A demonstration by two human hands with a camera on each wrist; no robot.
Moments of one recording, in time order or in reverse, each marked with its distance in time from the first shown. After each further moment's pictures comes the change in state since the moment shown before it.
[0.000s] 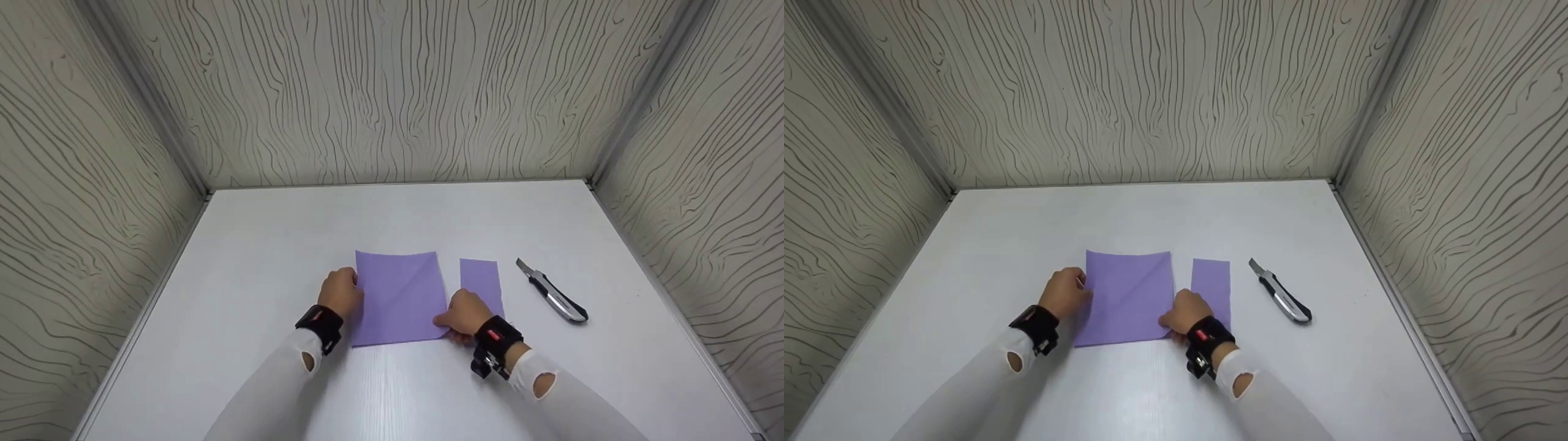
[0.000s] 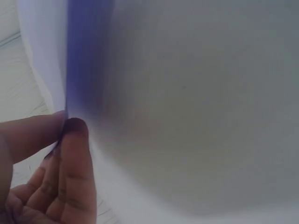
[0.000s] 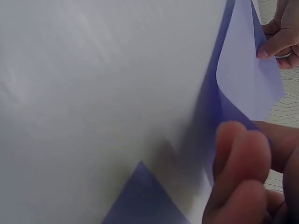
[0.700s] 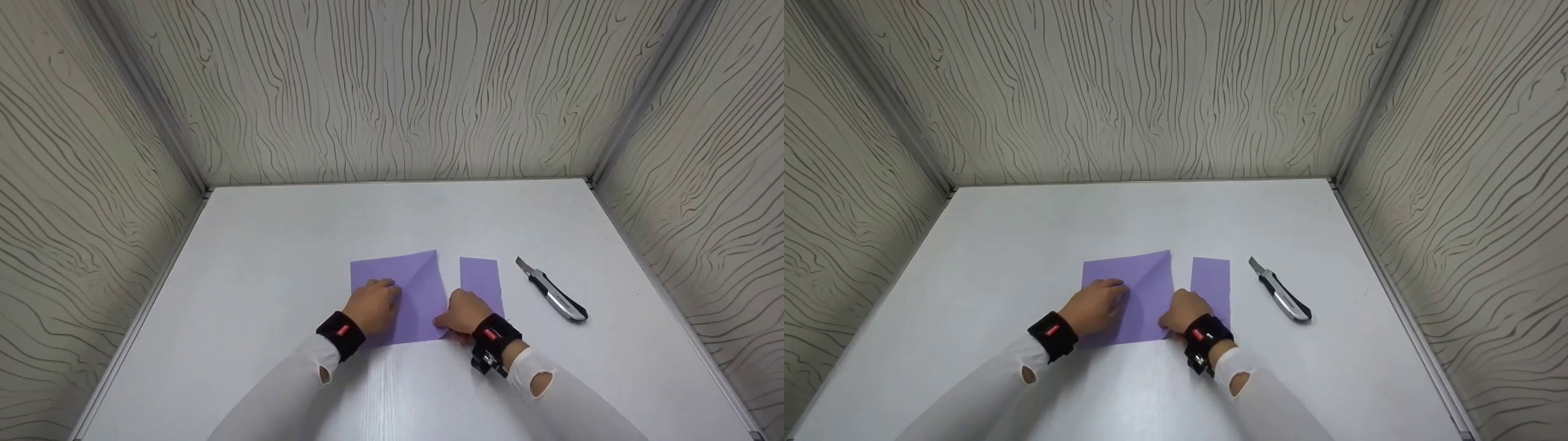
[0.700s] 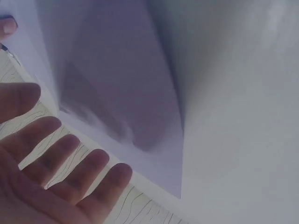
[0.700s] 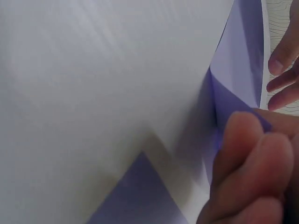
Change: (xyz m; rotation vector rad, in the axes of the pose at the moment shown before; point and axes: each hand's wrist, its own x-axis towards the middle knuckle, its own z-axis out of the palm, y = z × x) left_hand -0.033 0.053 0.018 0.372 -0.197 0.437; right_hand -0.001 -0.005 0.000 -0.176 -0.009 -0.018
